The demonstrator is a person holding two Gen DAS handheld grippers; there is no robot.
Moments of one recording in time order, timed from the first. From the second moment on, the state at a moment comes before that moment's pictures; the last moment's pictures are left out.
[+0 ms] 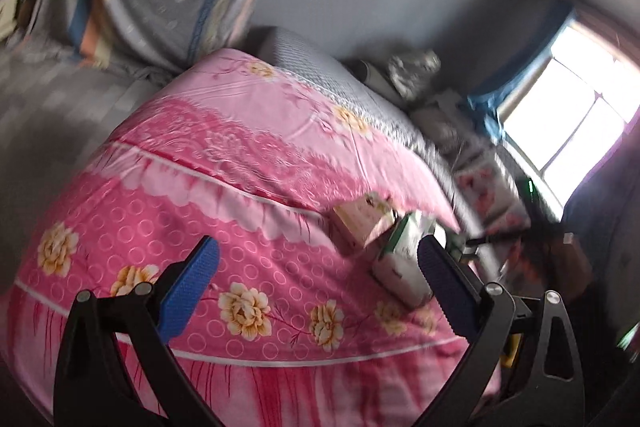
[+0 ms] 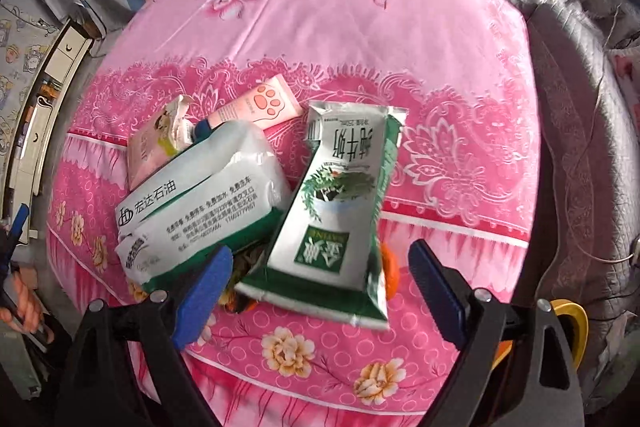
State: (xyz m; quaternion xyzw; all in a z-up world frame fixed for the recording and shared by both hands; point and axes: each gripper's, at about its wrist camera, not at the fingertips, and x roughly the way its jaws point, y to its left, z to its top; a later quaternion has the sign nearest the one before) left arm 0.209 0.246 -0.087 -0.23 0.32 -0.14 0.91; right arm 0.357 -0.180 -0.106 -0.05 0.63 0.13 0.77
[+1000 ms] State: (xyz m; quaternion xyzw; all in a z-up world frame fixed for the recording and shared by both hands) left arm 0.231 0.030 -0.077 -0.01 0.38 -0.29 0.88; right arm 0.282 -0.308 -0.093 0.05 0.55 0.13 0.83
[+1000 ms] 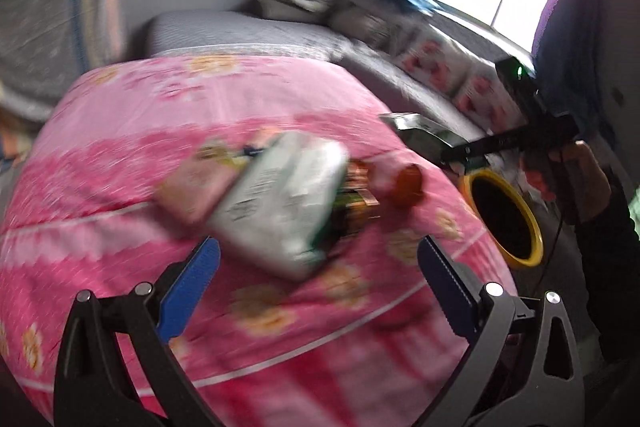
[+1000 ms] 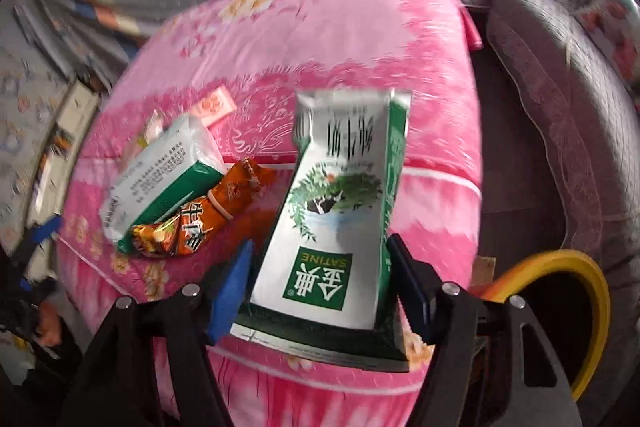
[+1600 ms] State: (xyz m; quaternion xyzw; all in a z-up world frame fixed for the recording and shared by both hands) left arm 0.272 -0.108 -0.083 0.06 0.41 -0.34 0.84; right arm 0.189 -0.381 -0.086 0.17 0.44 0.19 0.86
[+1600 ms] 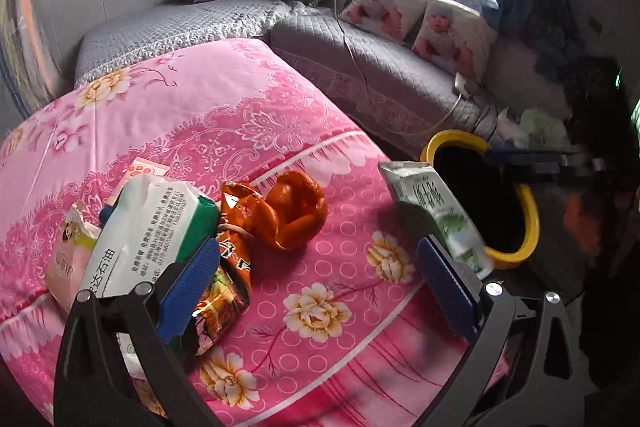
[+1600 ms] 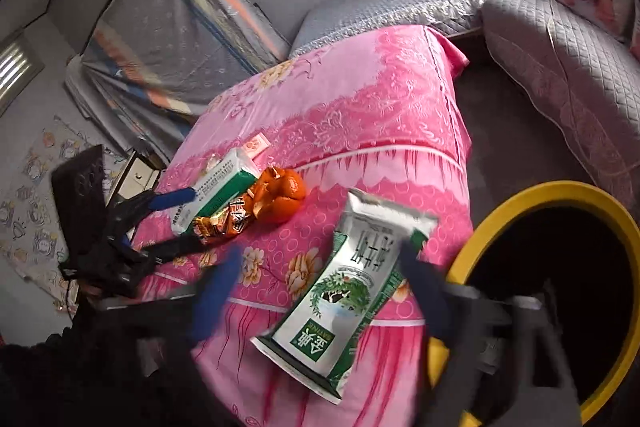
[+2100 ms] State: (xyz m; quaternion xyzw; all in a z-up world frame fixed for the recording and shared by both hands) left arm 0.276 -0.096 -0.096 0.12 0.40 -0.30 0.86; right arm 0.218 -0.319 -0.158 0.06 0.55 0.09 0.83
